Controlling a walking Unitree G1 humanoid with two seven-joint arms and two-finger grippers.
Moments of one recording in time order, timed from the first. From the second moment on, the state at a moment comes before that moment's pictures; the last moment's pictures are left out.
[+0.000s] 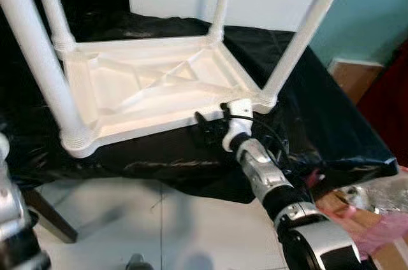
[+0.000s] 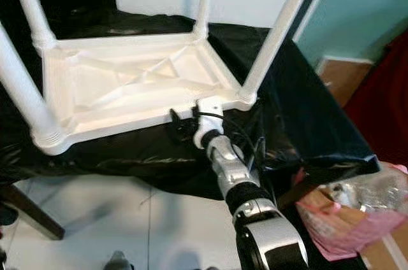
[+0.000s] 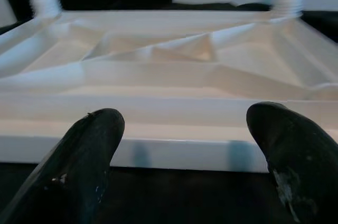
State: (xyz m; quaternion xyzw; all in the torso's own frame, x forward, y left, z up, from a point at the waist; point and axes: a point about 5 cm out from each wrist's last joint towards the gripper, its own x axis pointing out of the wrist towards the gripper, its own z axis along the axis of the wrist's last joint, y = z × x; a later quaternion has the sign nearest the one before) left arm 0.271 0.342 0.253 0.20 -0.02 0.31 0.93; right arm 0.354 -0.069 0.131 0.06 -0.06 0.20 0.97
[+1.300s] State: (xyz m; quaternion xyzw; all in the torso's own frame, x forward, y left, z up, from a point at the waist) left arm 0.335 0.252 0.190 0.04 -0.11 0.05 0.99; right arm 0.343 -0.115 0.116 0.03 -0.02 0.09 1.00
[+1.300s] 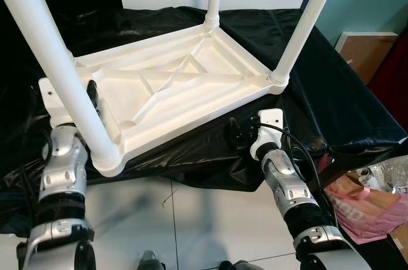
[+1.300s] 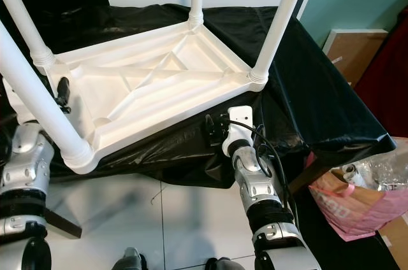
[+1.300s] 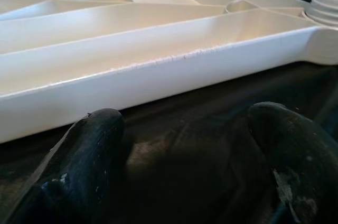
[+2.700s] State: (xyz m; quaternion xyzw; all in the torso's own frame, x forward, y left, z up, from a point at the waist) left arm 0.263 0.073 0.189 -0.12 -0.09 -0.31 0.94; right arm 0.382 -0.096 0.132 0.06 0.04 0.12 0.99
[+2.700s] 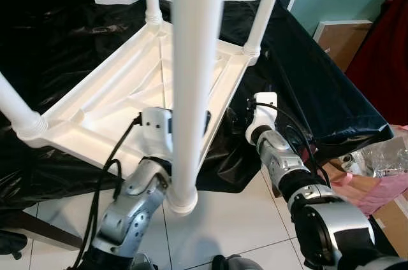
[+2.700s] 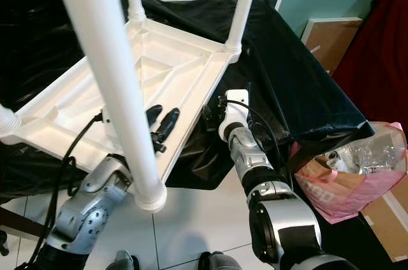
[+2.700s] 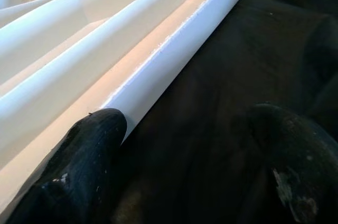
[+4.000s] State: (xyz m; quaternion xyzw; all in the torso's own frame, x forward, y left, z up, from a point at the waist) left arm 0.283 0.164 0.169 0.17 0.01 -0.32 0.93; right arm 0.325 -0.166 0.119 -0.01 -0.07 0.08 0.99
